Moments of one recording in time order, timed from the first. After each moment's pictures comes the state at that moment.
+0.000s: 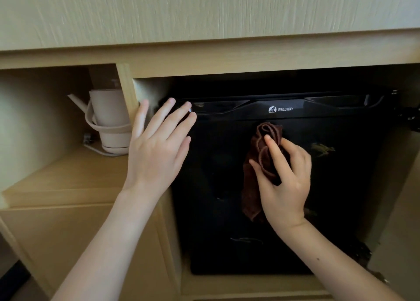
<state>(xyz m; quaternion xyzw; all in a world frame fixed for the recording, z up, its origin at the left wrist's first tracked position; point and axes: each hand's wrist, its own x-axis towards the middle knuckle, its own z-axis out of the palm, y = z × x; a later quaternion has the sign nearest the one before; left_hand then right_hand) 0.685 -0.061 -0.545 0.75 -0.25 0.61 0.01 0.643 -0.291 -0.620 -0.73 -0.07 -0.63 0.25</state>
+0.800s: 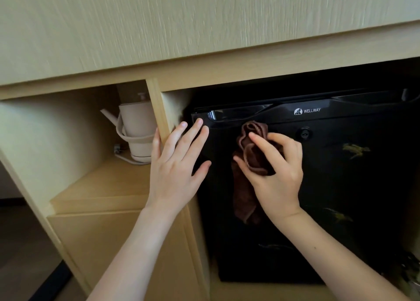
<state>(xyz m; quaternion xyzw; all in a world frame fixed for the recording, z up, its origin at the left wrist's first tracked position) 0.693 -0.037 -0.570 0.79 -0.23 0.57 -0.01 0.671 -0.240 -0.605 -0.68 -0.13 -0.64 0.34</state>
